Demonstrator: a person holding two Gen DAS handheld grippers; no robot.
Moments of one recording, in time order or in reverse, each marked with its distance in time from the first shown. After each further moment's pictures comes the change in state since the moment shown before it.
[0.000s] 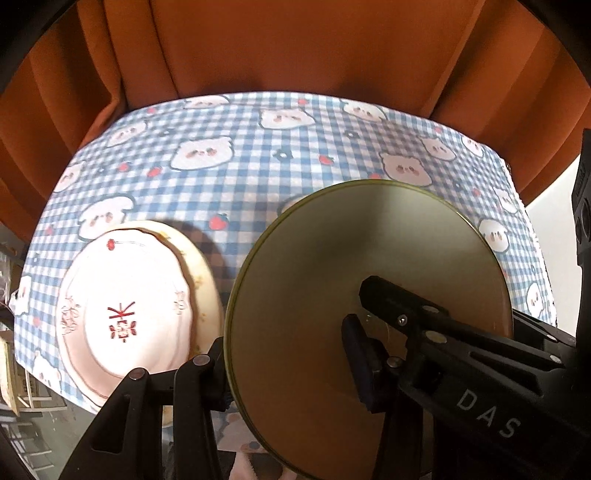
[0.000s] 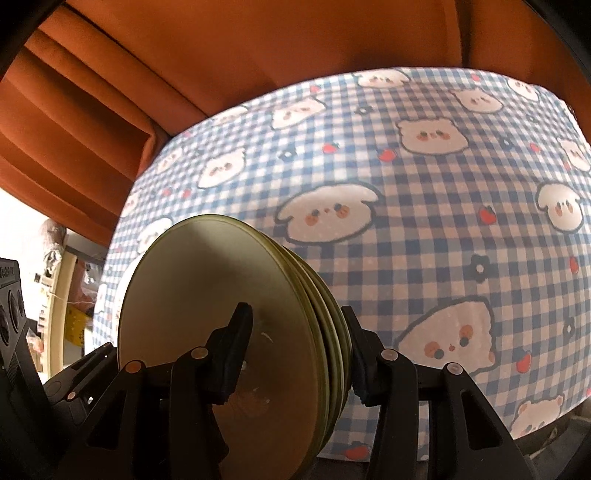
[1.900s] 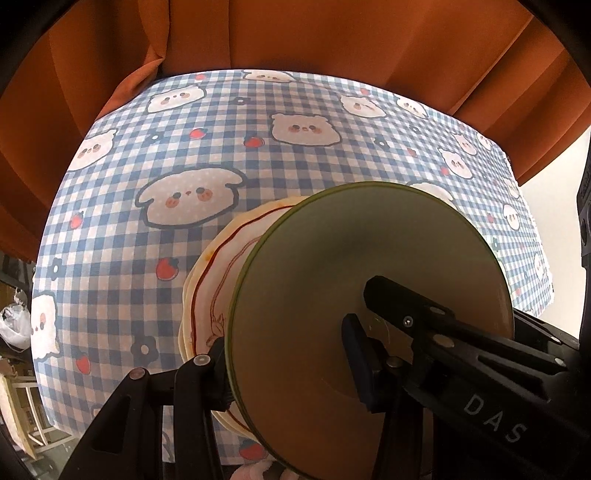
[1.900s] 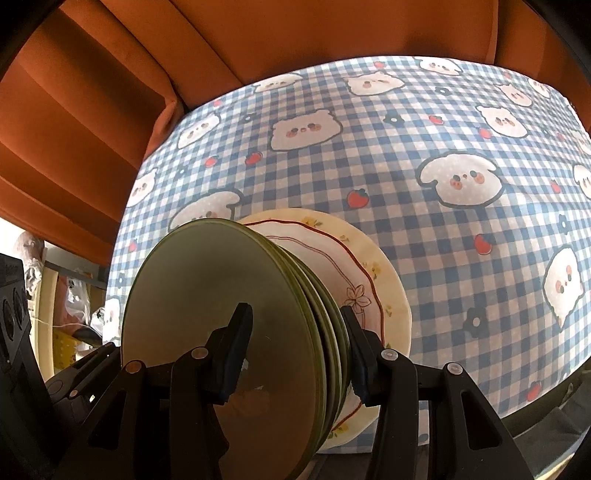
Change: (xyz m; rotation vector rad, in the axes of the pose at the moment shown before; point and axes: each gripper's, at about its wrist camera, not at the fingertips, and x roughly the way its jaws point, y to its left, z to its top) left arm 0.010 0.202 0.001 0.066 0.089 -0.133; right arm 0.093 0.183 -0.017 0.087 0.017 -0.135
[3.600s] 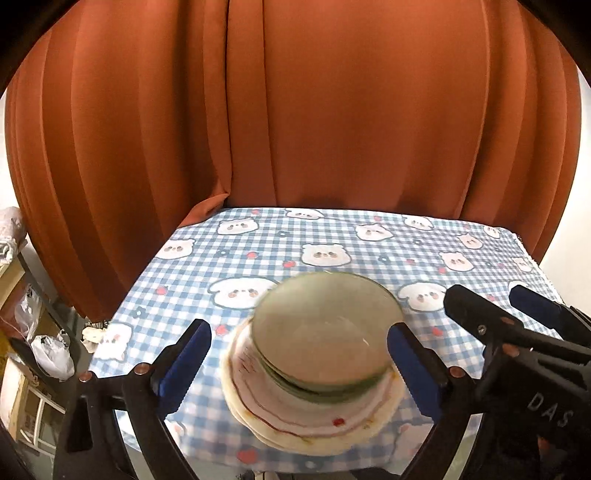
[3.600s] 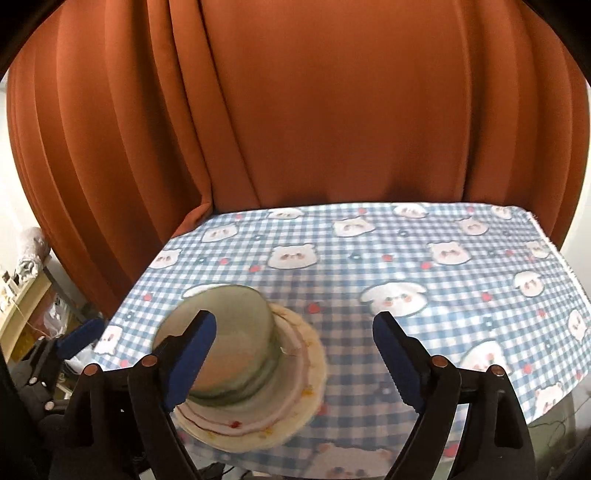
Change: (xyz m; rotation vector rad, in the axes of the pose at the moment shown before) left arm -0.095 -0.065 -0.085 -0.024 -0.586 0.230; right arm -0.132 -0.039 -0.068 -0.212 -0.537 -0.040
